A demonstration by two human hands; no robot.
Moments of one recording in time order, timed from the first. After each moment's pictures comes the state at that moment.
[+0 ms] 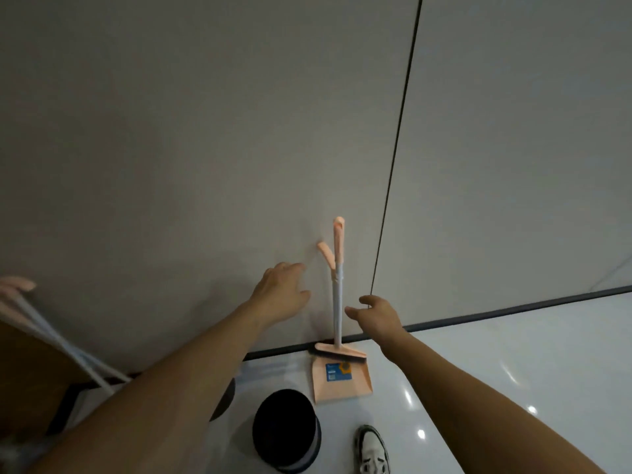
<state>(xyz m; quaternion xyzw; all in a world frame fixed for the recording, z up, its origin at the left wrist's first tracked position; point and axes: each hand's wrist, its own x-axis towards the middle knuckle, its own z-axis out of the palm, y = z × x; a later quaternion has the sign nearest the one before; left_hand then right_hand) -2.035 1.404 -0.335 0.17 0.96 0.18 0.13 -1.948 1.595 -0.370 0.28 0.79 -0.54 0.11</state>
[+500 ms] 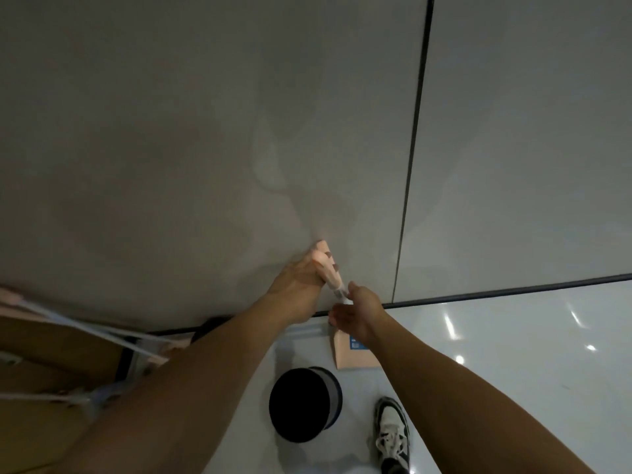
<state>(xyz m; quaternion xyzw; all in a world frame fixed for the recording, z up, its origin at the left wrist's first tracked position) -2.170 1.512 -0.417 0.21 0.96 0.02 0.18 -2.128 1.647 -0.478 0.46 0.30 -0.79 0.27</state>
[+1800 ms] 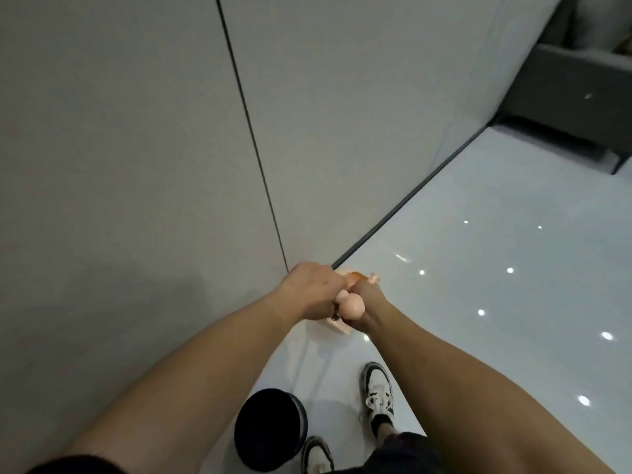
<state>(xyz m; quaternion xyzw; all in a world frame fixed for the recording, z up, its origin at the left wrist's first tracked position) -2.024 1.565 -0.362 0.66 0.73 -0.13 0.11 -1.931 1.633 -0.407 0.56 0.21 -0.79 -0.15</state>
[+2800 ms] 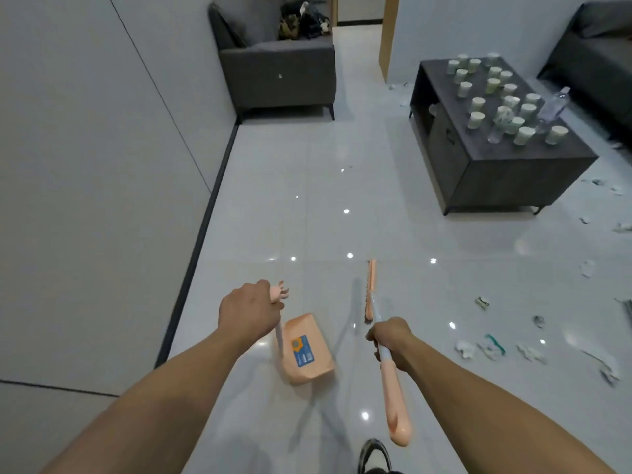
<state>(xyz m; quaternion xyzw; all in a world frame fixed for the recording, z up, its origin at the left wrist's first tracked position) -1.685 1.745 -0.396 0.70 0.70 -0.02 0.09 -1.414 1.705 -0.455 0.78 0.20 -0.57 -0.19</state>
